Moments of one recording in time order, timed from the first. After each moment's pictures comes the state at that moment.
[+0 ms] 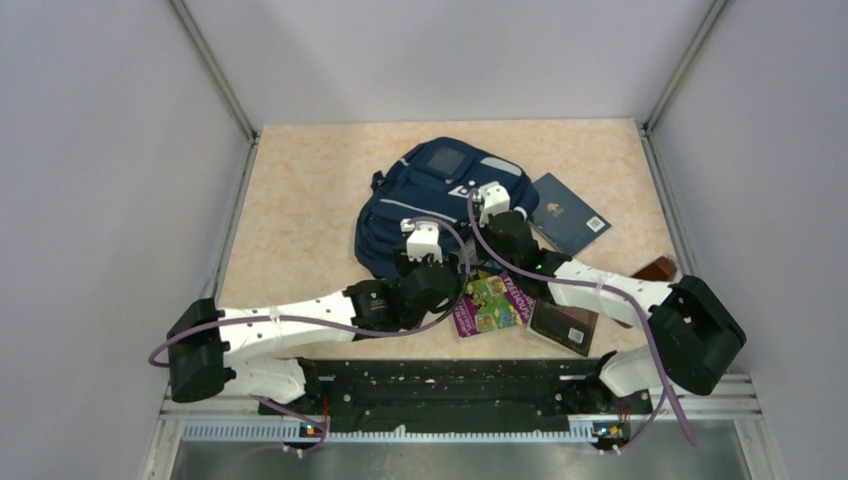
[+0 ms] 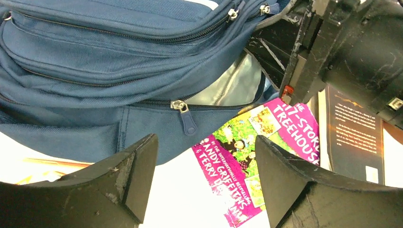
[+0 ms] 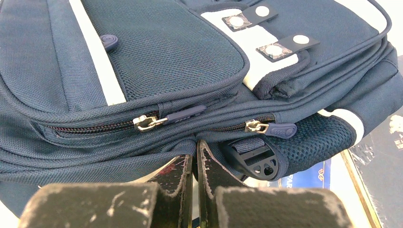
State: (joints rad) left arm -1.19 1.28 0.89 -0.24 -0.75 -0.72; right arm 0.78 1.39 0.75 0.21 0.32 0.16
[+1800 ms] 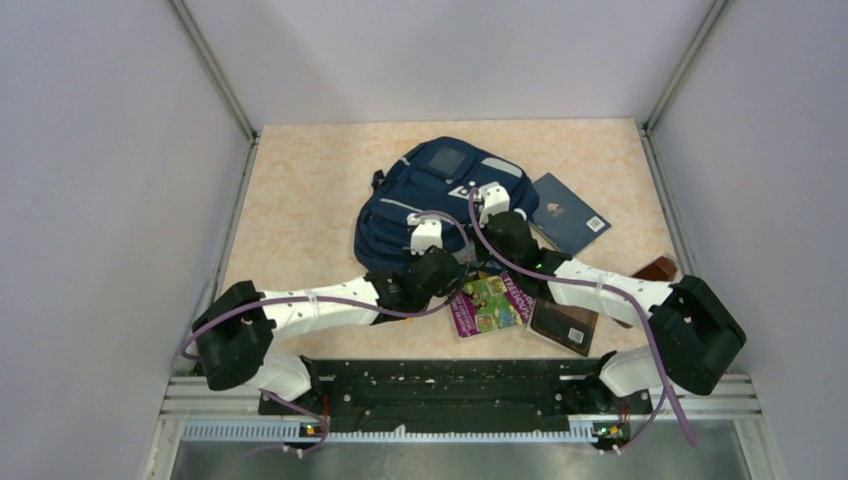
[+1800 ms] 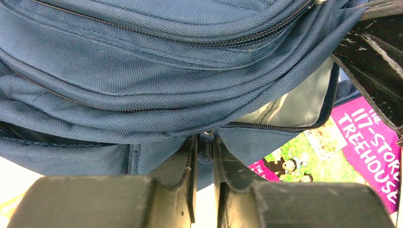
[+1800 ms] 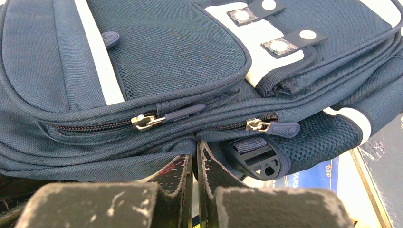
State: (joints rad) left arm -1.05 1.45 0.86 -0.17 -0.68 -0.70; right arm 0.78 1.39 0.76 0.17 0.30 0.19
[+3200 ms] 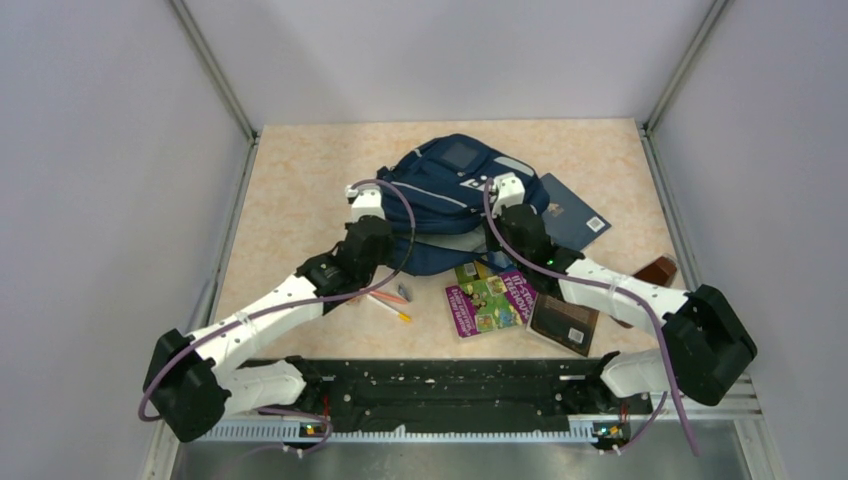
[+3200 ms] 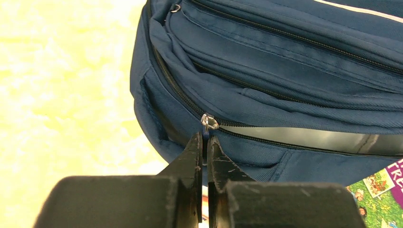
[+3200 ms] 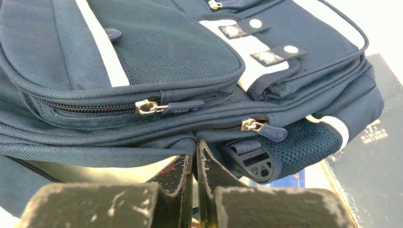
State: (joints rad) left arm -0.73 1.13 0.80 -0.25 -0.54 -0.47; right arm 0.71 1.33 0.76 0.17 0.33 0.17
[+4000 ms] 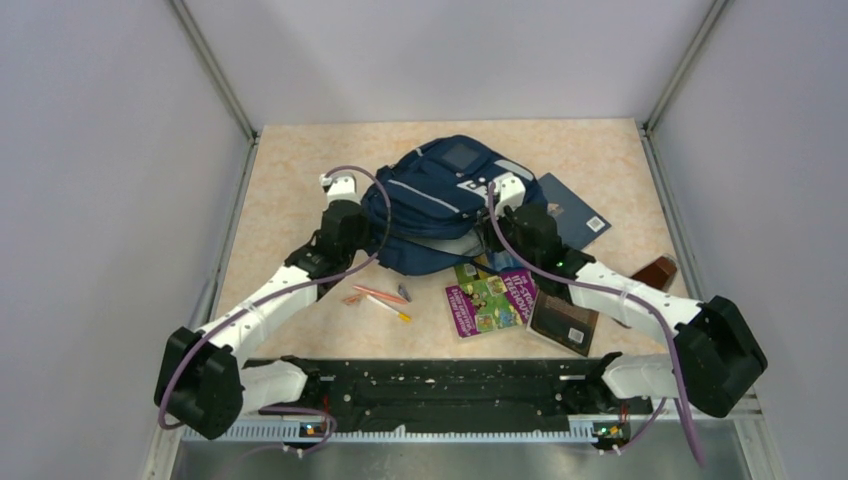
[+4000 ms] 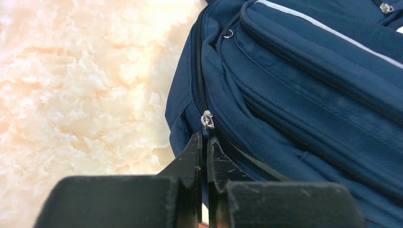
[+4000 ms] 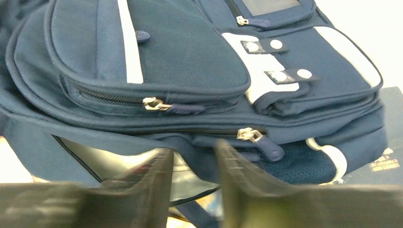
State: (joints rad) left arm -0.47 1.19 0.77 -0.11 -0.40 -0.39; right arm 0.69 1.26 0.73 0.21 0.18 0.09
